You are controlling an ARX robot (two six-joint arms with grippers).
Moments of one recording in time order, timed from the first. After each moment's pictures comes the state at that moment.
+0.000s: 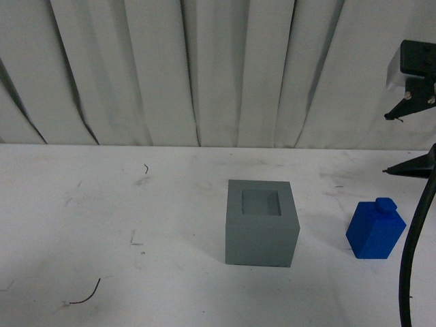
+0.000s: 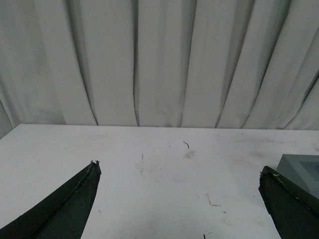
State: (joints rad) left arm 0.00 0.01 0.01 0.00 0.00 0.00; right arm -0.04 1.93 1.36 -0.40 -0.49 -1.30
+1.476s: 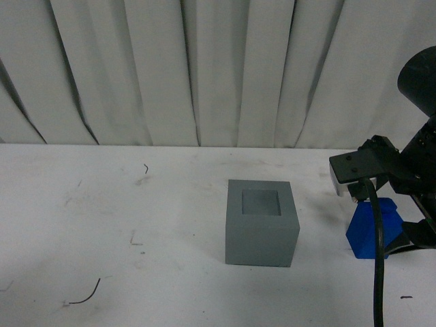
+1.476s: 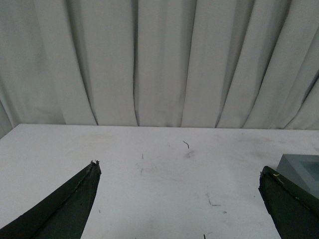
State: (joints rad) left arm 0.00 0.01 0.01 0.00 0.00 0.00; right arm 0.08 2.23 1.60 -0.79 -0.21 -1.52
